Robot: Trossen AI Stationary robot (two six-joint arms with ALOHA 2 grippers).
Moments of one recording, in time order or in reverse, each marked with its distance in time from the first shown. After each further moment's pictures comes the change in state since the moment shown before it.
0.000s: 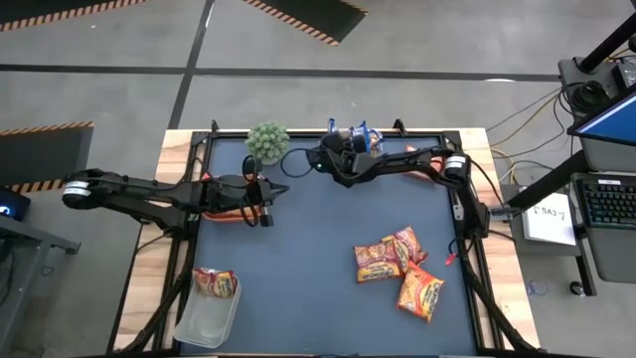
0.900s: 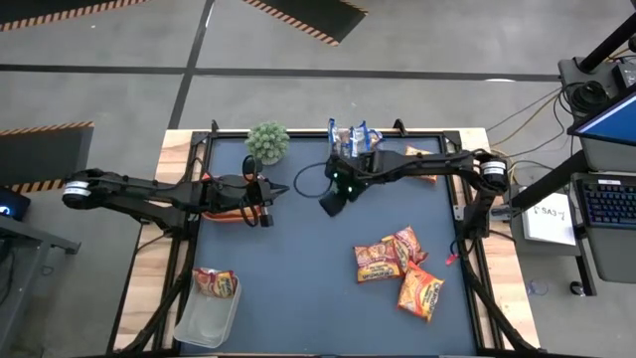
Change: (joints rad) left arm 0.000 0.001 0.000 0.001 0.000 0.000; right arm 0.112 -0.286 -0.001 -0.659 -1.152 0.168
